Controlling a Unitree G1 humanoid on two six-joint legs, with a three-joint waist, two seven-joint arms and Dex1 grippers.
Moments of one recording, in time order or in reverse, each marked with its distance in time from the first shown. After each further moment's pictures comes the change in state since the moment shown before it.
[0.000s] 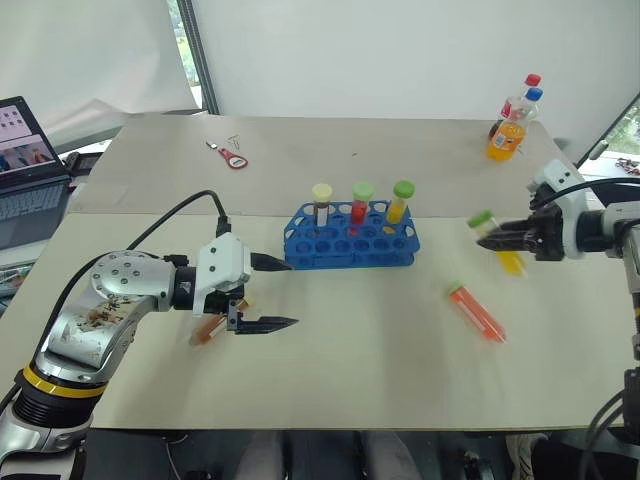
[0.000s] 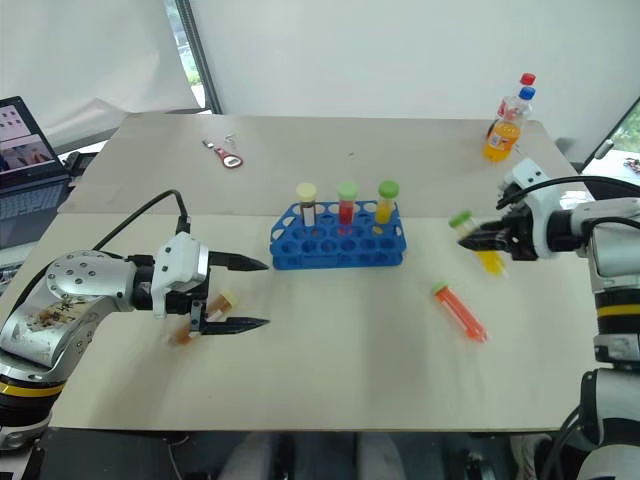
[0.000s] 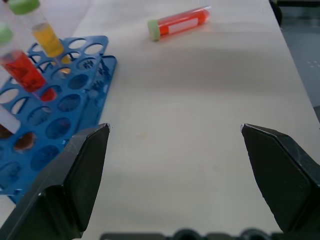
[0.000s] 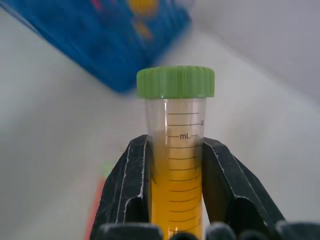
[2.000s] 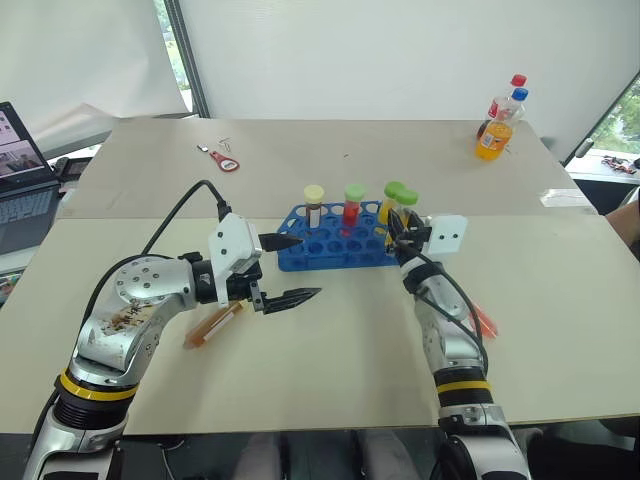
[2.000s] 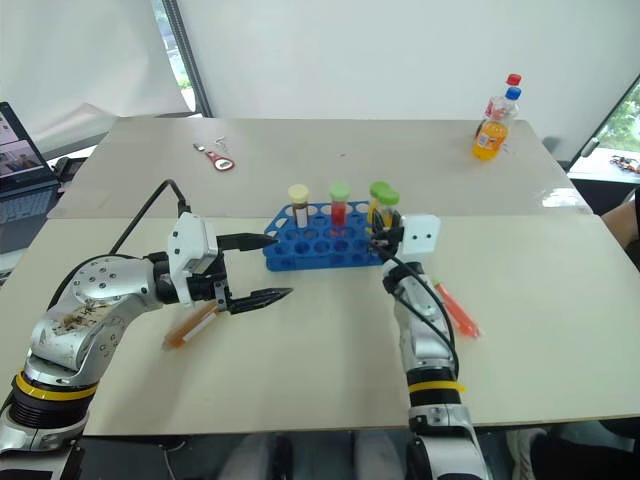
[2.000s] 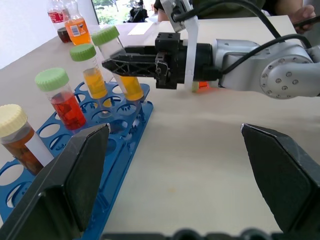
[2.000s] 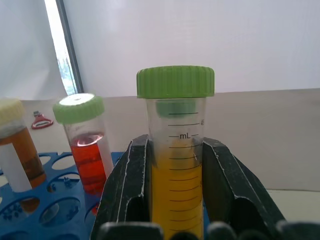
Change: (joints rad) left arm -0.007 -0.163 0.009 -0.029 -0.015 0.065 0.197; right arm 0.257 0.792 0.053 0.102 -0.105 -0.860 -0.988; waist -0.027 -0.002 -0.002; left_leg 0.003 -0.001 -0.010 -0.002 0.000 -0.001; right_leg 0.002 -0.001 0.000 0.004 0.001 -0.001
